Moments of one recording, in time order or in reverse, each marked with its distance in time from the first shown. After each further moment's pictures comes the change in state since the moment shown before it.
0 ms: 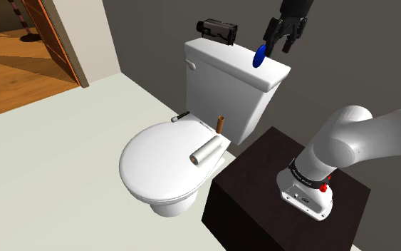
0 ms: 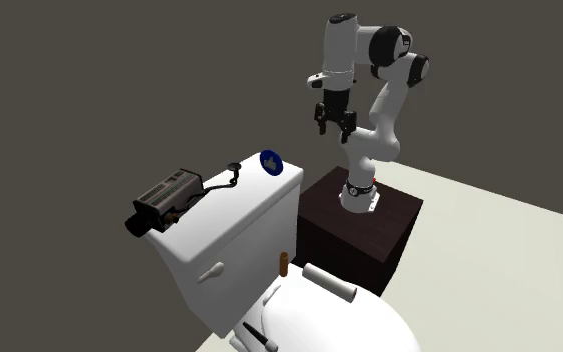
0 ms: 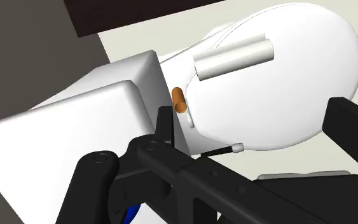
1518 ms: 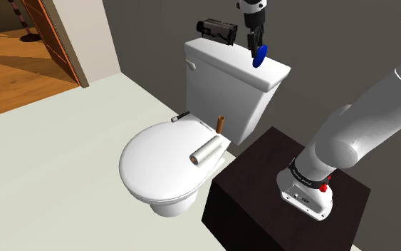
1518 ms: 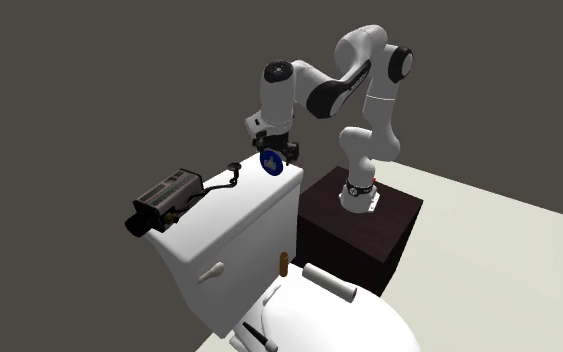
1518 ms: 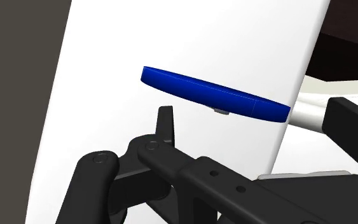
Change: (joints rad) arm 0.056 0.608 -0.138 0.305 -0.354 0.077 -0.592
